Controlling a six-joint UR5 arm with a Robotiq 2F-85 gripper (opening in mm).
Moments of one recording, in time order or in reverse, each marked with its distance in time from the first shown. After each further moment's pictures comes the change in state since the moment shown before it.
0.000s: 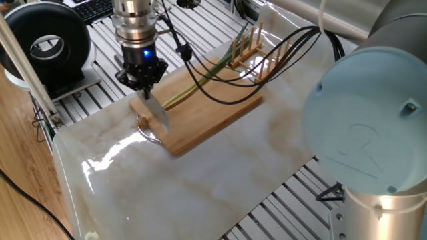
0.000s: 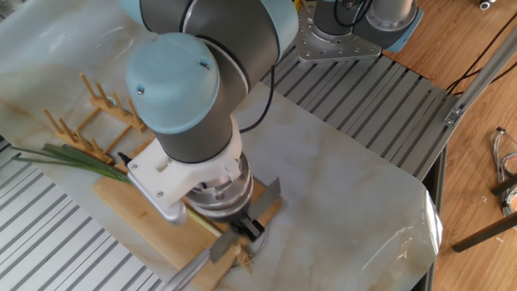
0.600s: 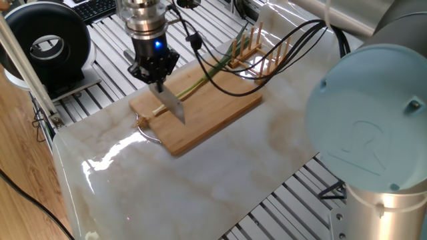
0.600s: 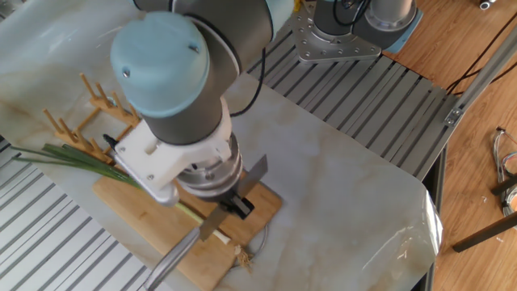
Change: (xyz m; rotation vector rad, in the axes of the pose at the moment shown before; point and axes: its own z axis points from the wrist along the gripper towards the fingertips) arm 0.009 -0.033 -0.020 0.054 0.012 -0.051
